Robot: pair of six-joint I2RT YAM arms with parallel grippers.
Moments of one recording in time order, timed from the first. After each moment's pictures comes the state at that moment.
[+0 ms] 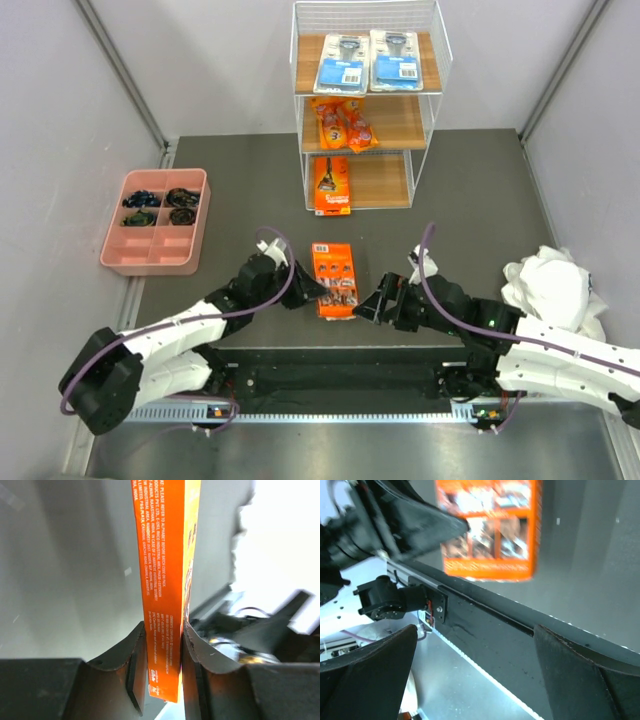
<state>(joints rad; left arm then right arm) -0.73 1.04 0.37 0.15 0.23 -1.09 1.11 0.72 0.56 -0.39 0.13 1.14</state>
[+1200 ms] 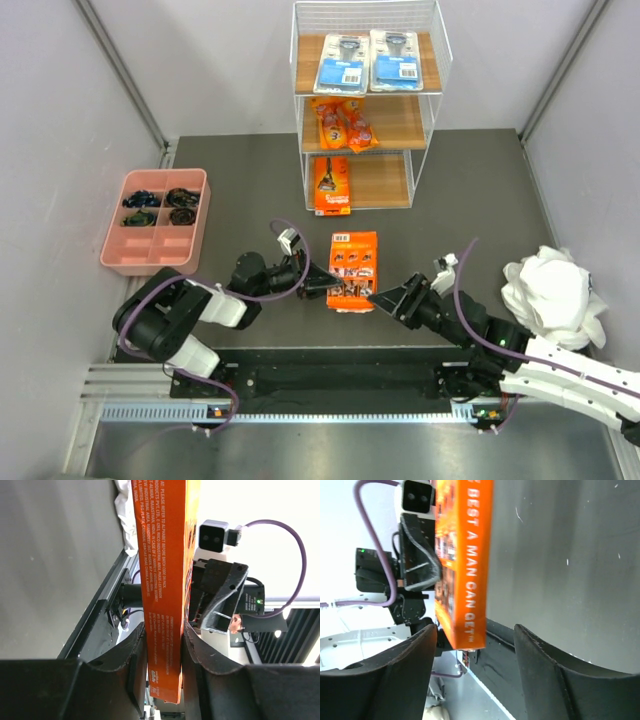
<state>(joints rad) -0.56 1.52 0.28 1.24 0.77 -1.49 1.08 0.46 0.29 -0.14 0.27 1.28</state>
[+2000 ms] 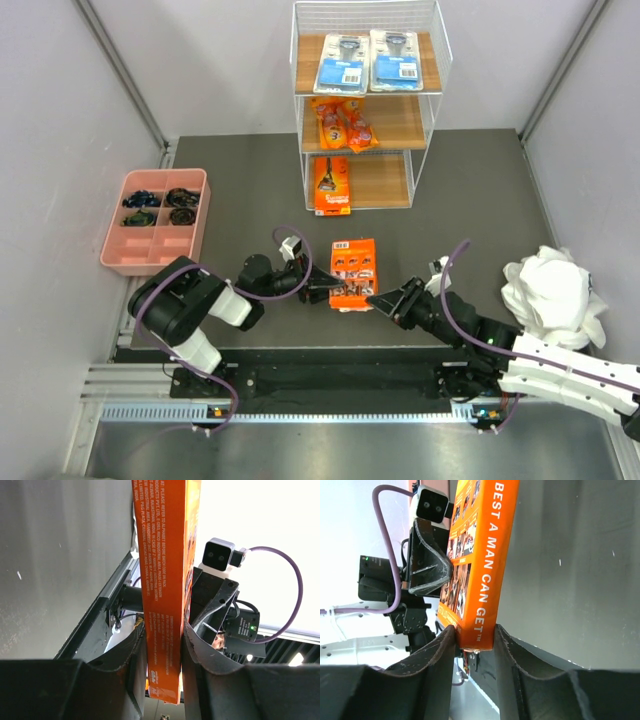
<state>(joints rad) -0.59 1.64 0.27 1.26 0.72 -1.62 1.07 0.56 0.24 -0.01 0.28 1.34</state>
